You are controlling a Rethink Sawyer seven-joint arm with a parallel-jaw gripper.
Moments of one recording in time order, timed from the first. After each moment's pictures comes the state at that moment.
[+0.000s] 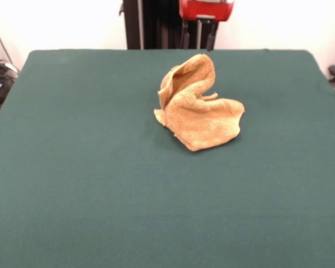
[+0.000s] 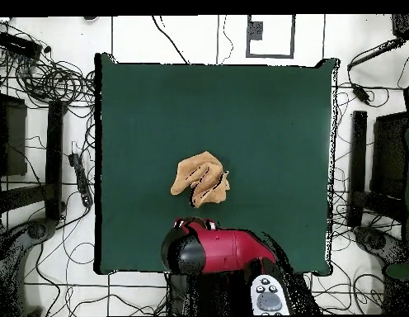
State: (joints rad) arm -0.15 -0.78 -0.01 2.07 -0.28 0.27 1.84
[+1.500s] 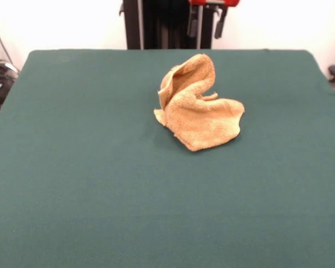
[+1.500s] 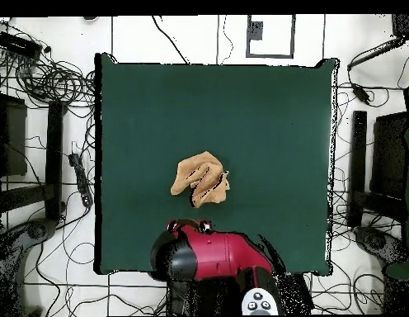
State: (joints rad) arm -0.12 -0.86 0.00 2.08 -0.28 0.33 1.84
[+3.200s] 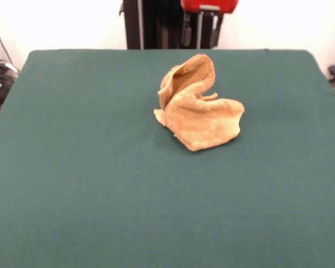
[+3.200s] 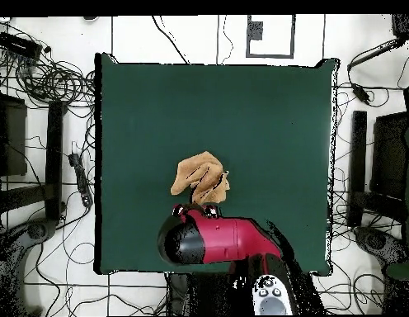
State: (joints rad) arm -0.15 -0.83 0.02 2.00 -0.28 0.31 1.84
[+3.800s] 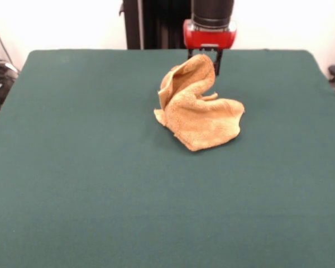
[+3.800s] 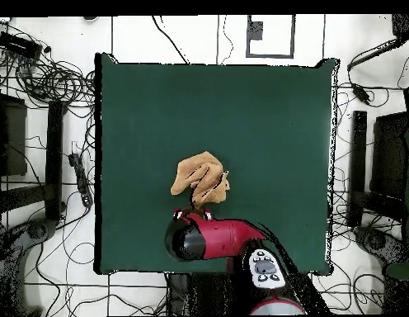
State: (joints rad) arm -0.16 -0.61 0.02 2.00 -0.28 0.14 1.84
